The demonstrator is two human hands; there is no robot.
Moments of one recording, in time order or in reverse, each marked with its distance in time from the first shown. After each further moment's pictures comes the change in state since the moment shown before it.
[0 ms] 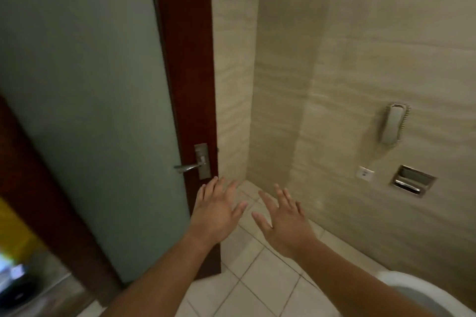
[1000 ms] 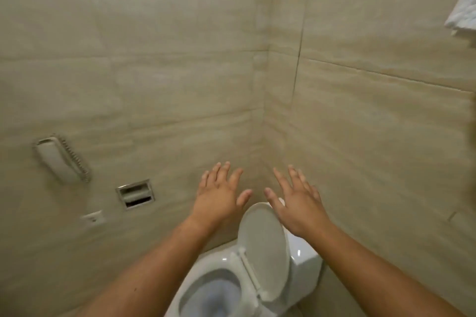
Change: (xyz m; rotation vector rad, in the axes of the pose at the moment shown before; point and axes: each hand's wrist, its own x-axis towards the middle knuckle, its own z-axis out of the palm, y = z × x) left_hand 0.102 0.782 0.143 -0.071 -0.200 1.154; right_hand -0.328 0.593 -0.211 -0.016 0.503 1.173
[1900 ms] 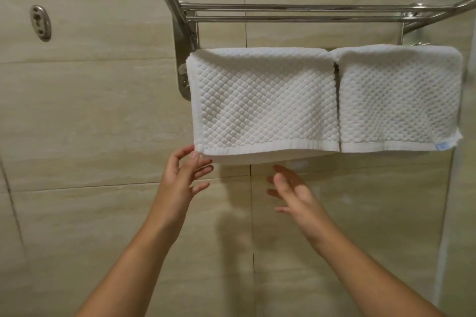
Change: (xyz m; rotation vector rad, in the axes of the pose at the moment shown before) left_hand 0.189 0.295 -0.165 -1.714 -0.483 0.809; right_hand -0.085 0.102 -0.249 0.677 1.087 0.551
